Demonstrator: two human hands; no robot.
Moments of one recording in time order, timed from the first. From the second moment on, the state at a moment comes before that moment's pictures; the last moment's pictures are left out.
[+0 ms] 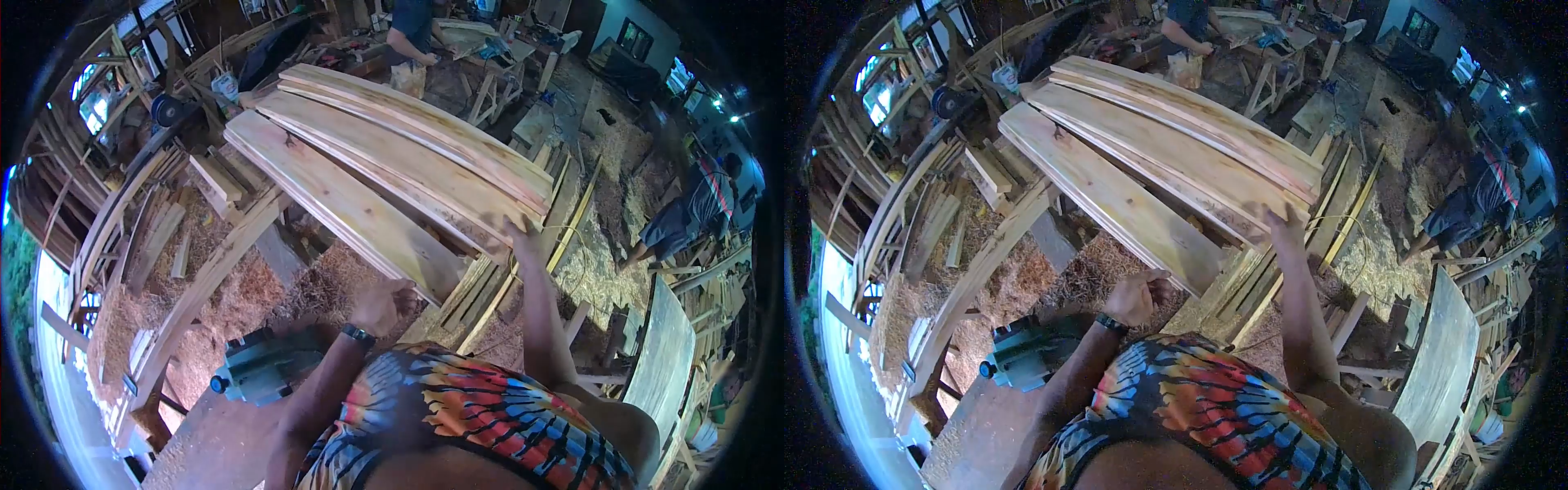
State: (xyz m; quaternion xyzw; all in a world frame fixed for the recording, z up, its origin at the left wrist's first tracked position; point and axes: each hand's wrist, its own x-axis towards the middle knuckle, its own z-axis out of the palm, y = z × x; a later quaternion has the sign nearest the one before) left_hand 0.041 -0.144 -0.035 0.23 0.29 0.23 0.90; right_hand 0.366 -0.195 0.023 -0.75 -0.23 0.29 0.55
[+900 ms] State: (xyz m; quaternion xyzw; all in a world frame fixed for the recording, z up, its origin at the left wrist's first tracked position) left_hand 0.026 -0.153 -0.021 0.27 0.30 0.28 0.87; right_hand 0.409 -0.200 0.000 -0.63 -0.14 0.28 0.71
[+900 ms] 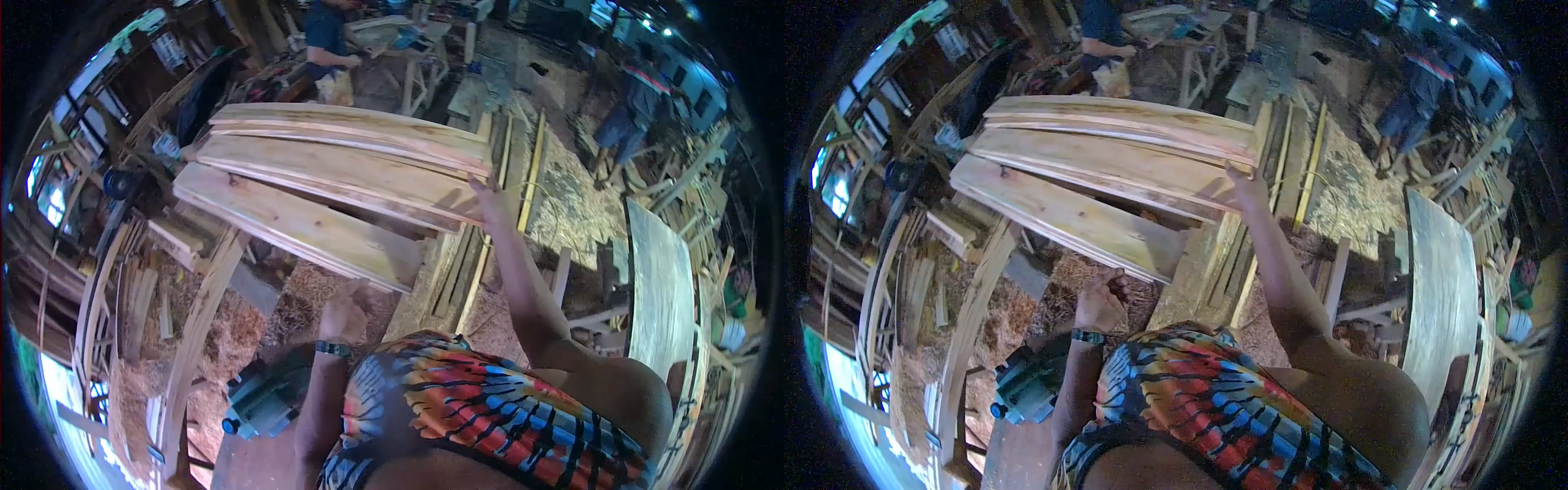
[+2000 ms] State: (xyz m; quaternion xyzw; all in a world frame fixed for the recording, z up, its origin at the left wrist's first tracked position) left_hand 0.089 -0.071 -0.022 0.16 0.26 0.36 0.88; right_hand 0.362 -0.476 -0.005 -0.60 -0.07 0.56 0.56
